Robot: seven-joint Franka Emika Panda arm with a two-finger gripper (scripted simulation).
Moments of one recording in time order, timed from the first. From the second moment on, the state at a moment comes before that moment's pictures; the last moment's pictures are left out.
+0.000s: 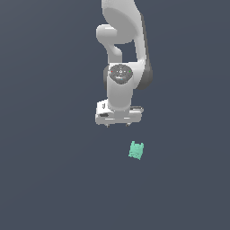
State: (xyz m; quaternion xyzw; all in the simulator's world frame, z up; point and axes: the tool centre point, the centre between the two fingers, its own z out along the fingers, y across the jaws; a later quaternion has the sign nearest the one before) arm -0.012 0.014 0.135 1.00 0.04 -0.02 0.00
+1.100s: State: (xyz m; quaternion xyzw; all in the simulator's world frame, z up) arm -0.014 0.021 0.123 1.00 0.05 -0.04 0.01
